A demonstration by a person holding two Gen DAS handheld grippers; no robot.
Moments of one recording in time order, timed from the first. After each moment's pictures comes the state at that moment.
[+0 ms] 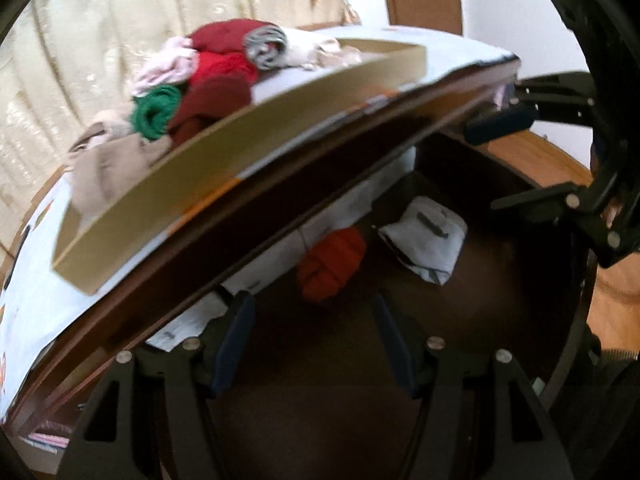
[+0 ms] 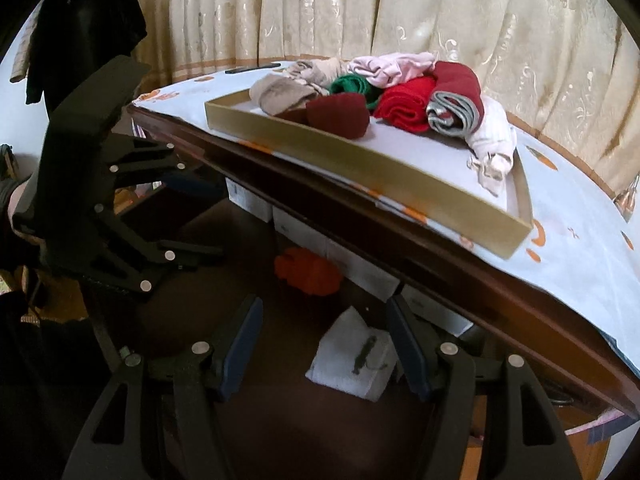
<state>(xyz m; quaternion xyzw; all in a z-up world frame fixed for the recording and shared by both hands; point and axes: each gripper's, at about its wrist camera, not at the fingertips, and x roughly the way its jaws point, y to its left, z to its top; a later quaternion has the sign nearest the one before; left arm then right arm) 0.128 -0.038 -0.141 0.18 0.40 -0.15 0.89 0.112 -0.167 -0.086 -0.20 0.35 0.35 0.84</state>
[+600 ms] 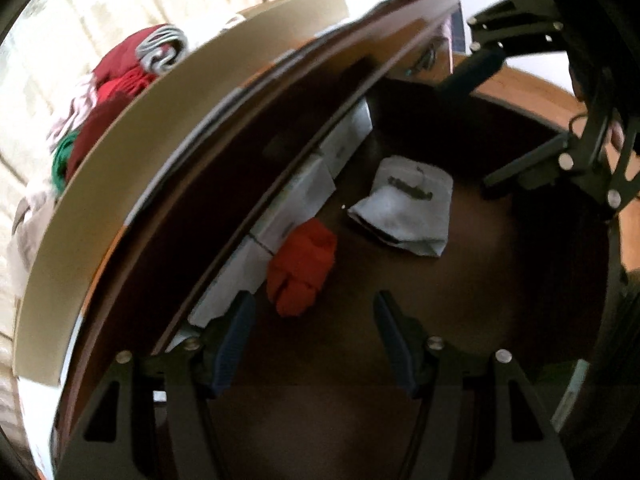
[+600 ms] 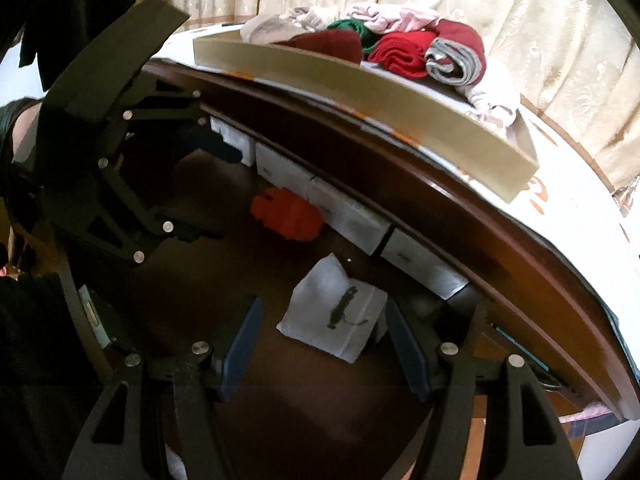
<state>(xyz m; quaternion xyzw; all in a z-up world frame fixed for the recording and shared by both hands) 0.146 -0.075 -0.173 0.31 0.40 -0.20 0.84 0.120 -0.179 -0.115 -0.26 0.39 0.33 0.82</state>
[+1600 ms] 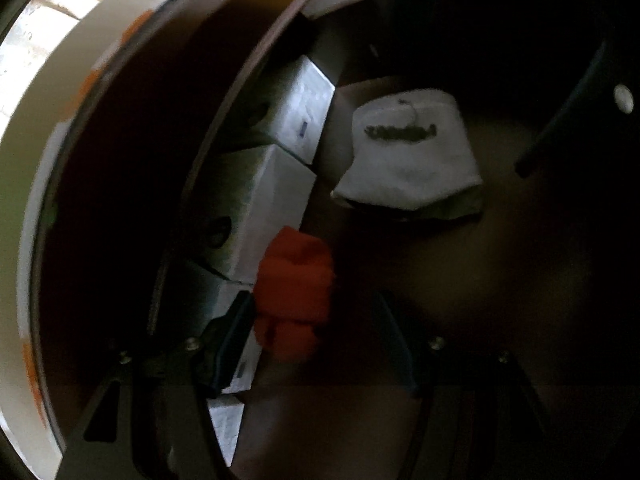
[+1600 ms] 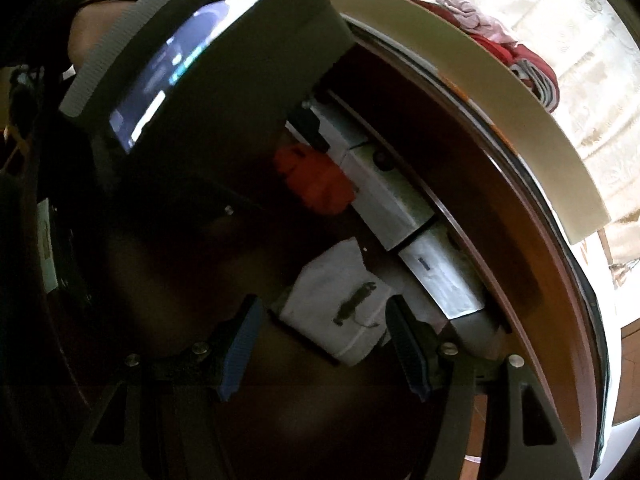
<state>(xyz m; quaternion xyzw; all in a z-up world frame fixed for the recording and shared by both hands) 0.161 -0.107 -0.245 0.49 0.33 -0.20 0.78 0.109 -0.153 -0.154 -0.40 0.36 0.34 0.77</state>
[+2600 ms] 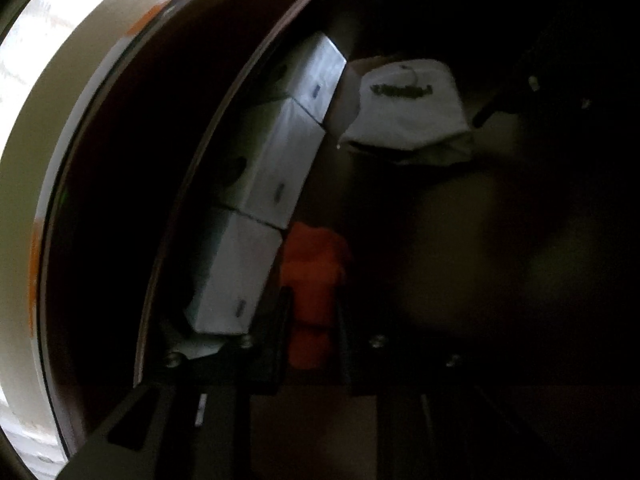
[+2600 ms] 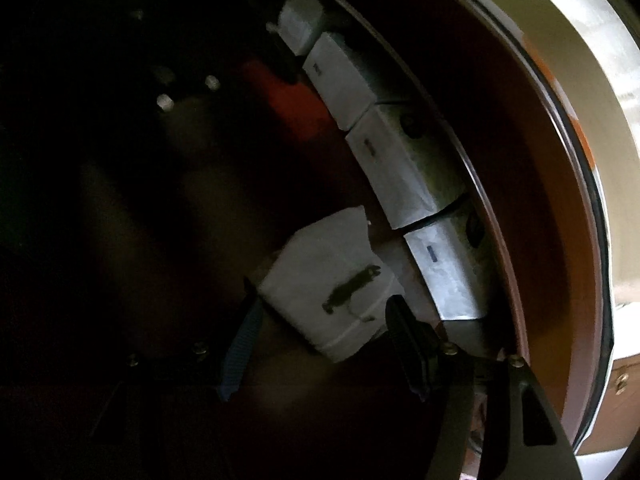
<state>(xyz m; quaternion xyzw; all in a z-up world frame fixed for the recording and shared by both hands) 0.142 -0.077 -0.238 0.46 0.36 -0.18 0.79 0.124 -0.137 -0.194 -0.51 0.37 0.32 0.71</state>
